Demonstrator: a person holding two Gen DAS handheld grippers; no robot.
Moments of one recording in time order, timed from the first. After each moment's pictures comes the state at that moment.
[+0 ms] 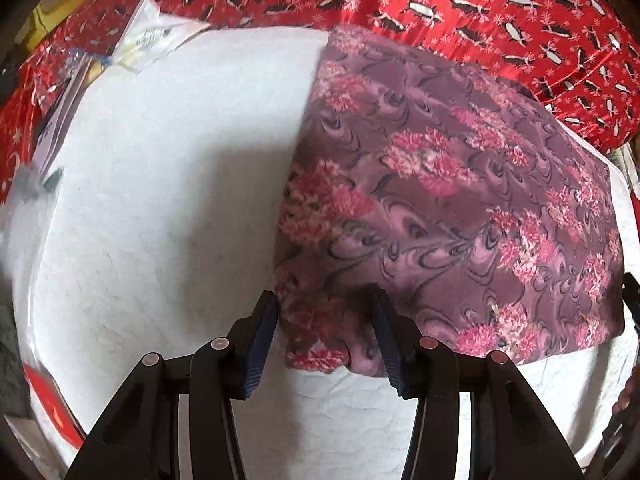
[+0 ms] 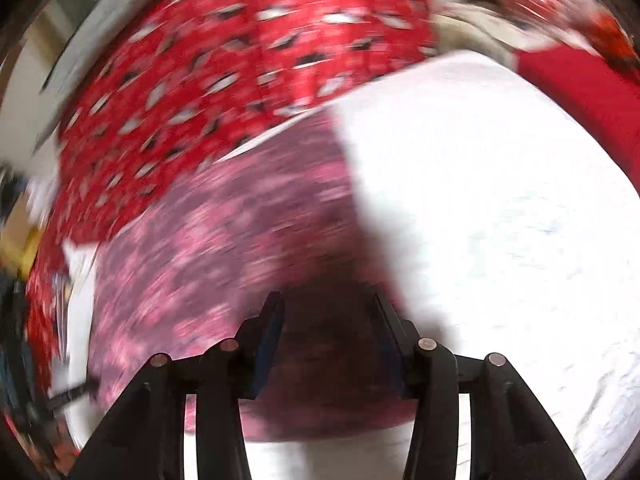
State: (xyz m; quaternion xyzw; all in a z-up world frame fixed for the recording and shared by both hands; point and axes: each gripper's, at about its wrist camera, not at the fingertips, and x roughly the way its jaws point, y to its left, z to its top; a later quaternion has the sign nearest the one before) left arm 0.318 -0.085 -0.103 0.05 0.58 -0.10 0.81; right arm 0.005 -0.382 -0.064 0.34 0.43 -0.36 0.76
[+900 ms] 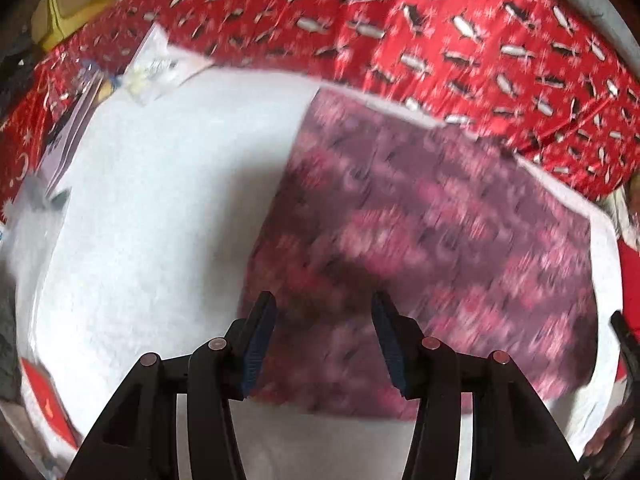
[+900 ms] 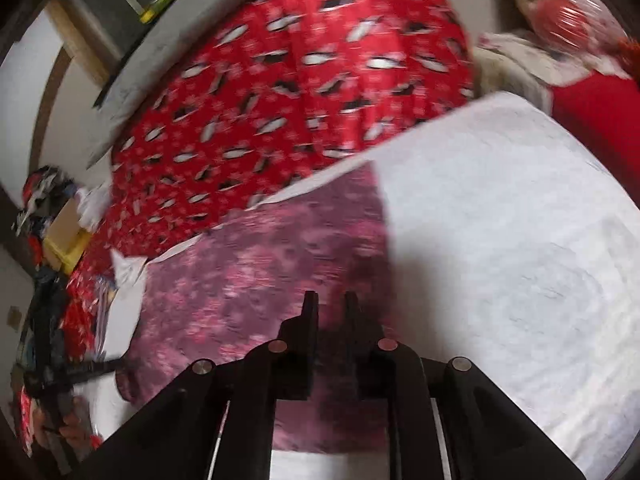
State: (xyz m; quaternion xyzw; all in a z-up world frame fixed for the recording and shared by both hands) left arm 0.337 -0.116 -0.057 0.00 0.53 -0.09 0.84; right arm 0.027 -0.379 -0.029 0.31 0.38 -0.24 0.84
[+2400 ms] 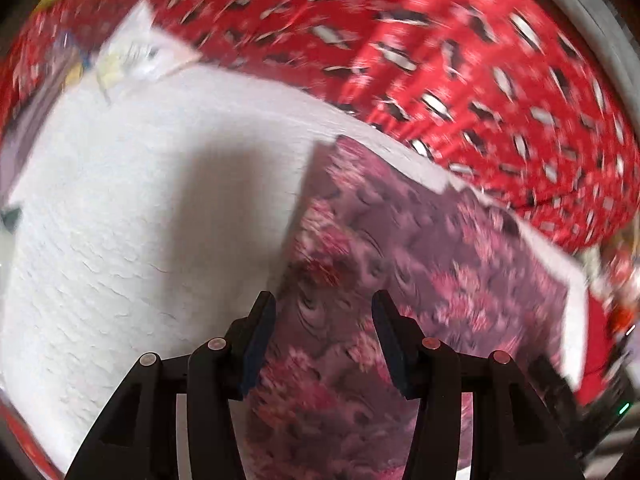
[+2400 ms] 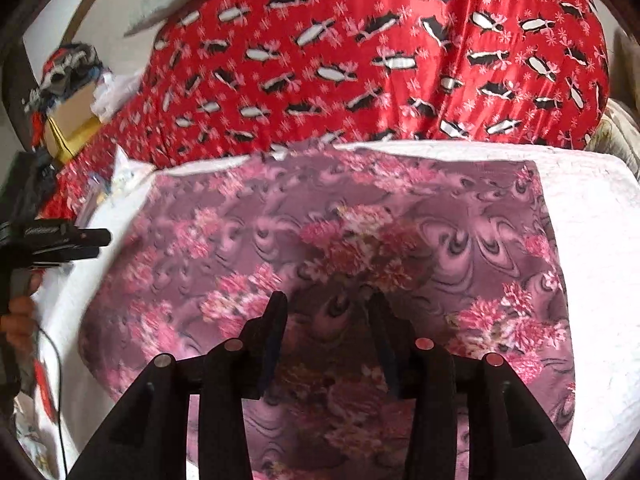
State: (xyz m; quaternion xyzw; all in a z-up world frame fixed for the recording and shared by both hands) left arm 0.428 -0.061 -0.079 -0.11 0.56 -0.13 0.81; right arm 0.132 -0.319 -0.078 0.19 0.44 -0.17 0.86
